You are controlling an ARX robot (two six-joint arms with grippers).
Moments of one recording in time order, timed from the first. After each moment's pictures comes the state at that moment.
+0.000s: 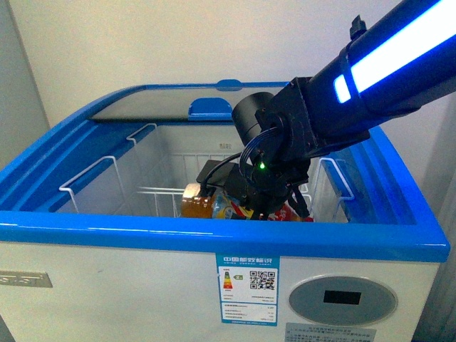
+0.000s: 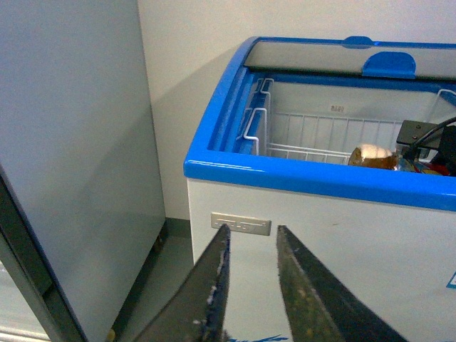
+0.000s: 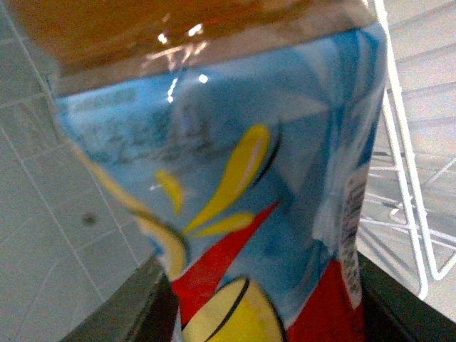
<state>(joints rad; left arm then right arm) 0.00 0.01 0.01 0.00 0.00 0.00 0.39 2.44 1.93 -0.33 0.12 -0.81</state>
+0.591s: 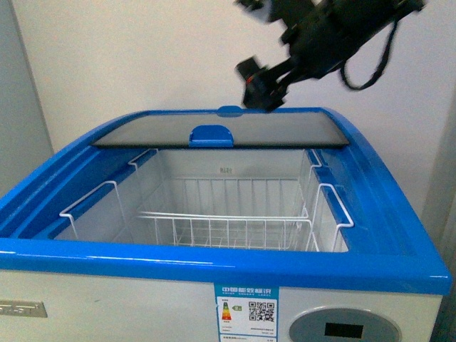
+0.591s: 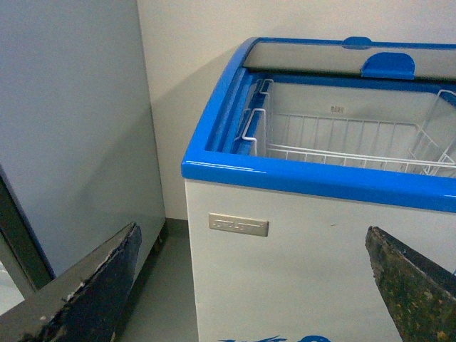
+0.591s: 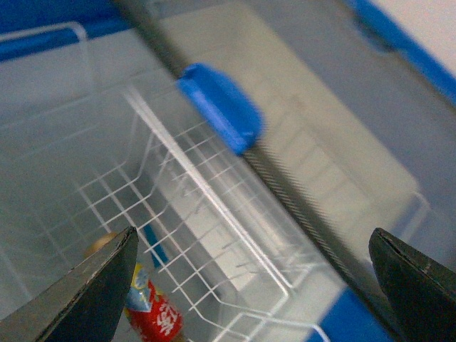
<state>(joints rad) 0.00 0.01 0.01 0.00 0.00 0.00 0.28 1.99 1.86 -0.33 -0.13 -0.49</state>
